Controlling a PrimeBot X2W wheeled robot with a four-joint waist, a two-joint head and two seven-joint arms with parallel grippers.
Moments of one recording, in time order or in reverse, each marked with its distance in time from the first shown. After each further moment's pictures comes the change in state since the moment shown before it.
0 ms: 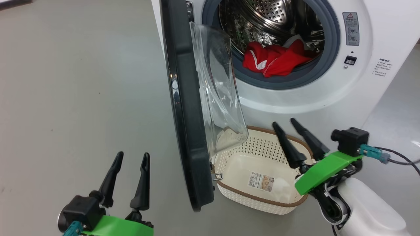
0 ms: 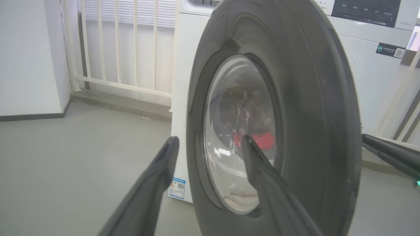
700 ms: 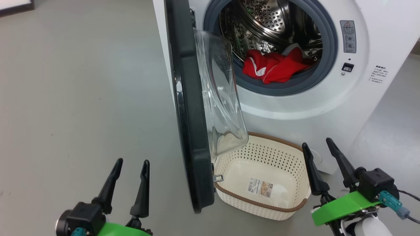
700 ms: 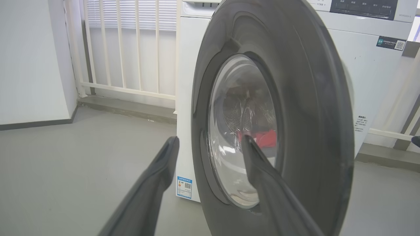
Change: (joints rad) left arm 0.030 0.002 0.014 -0.008 0.055 0.000 0.000; right arm 0.345 0.199 -0.497 -0.237 -0.644 0.001 -0.007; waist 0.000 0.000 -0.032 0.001
